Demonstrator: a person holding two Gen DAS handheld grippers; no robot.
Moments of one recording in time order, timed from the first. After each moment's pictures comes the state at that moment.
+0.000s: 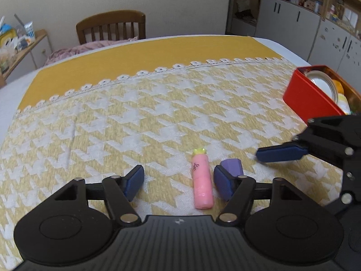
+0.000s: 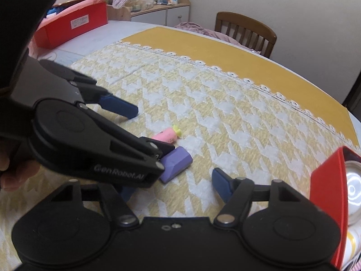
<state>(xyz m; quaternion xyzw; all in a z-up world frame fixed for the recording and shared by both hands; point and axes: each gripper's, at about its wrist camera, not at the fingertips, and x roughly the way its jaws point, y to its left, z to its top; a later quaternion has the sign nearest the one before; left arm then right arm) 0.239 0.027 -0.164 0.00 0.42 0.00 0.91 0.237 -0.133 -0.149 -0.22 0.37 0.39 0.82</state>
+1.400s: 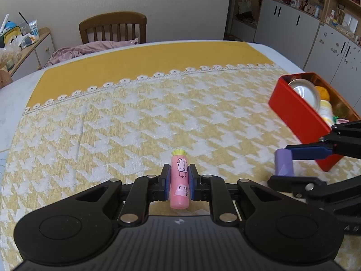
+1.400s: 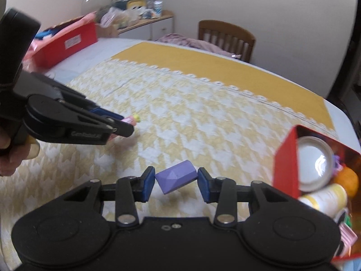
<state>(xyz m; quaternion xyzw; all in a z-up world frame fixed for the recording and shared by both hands) 0.213 0.019 -0.128 -0.02 0.42 0.00 0.91 0.219 -0.198 -0.109 -0.17 0.36 0.37 0.84</state>
